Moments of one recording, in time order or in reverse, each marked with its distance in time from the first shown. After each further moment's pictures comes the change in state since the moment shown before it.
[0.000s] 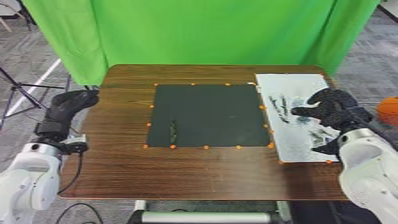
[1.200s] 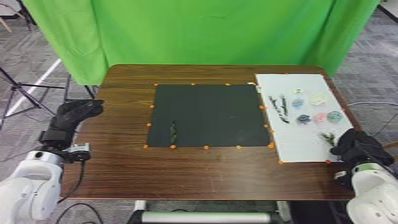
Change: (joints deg) left arm 2.6 -1.8 -1.1 -0.8 2.0 -2.4 -1.4; right arm -9.9 -1.6 1.4 10.1 -3.5 5.1 7.8
